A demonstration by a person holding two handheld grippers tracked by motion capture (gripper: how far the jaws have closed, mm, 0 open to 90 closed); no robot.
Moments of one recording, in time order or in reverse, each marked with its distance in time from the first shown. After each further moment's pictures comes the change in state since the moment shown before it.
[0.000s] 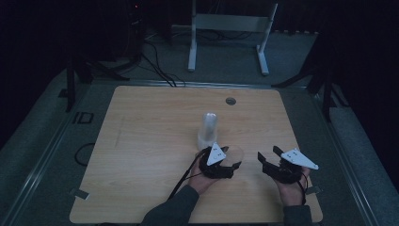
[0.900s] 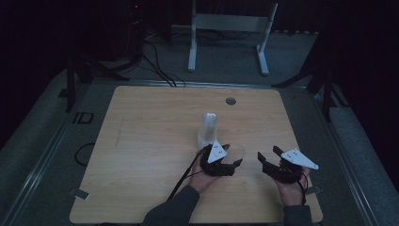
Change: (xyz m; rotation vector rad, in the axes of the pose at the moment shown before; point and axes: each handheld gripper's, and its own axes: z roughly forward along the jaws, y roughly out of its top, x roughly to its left) left arm 0.002 0.007 0.002 -0.018 0.001 -0.004; right arm 0.000 0.000 0.000 0.000 0.001 0.000
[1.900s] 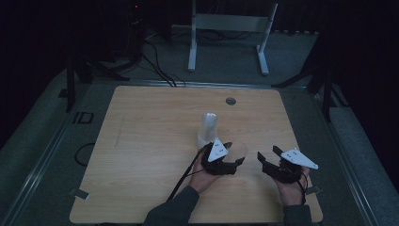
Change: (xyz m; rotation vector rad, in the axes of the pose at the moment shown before) left arm -0.003 0.013 -0.004 -0.031 -0.014 0.004; right arm 0.000 0.000 0.001 0.001 0.004 0.005
